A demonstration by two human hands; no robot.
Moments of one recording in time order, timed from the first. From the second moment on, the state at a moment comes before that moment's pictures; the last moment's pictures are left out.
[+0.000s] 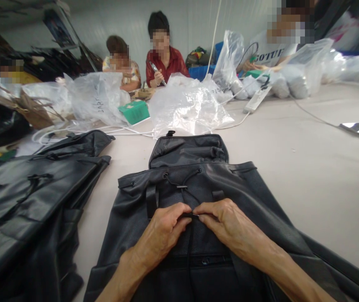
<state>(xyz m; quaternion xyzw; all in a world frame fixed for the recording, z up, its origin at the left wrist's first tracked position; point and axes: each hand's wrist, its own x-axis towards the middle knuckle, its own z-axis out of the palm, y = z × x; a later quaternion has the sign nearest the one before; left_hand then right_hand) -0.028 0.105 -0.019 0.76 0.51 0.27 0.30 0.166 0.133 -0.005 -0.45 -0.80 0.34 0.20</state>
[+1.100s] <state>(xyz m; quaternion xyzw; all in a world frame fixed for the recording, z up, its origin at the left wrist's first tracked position) -0.025 0.098 -0.009 0.72 0.48 0.27 0.42 0.174 0.125 0.010 -0.36 -0.90 0.21 0.11</state>
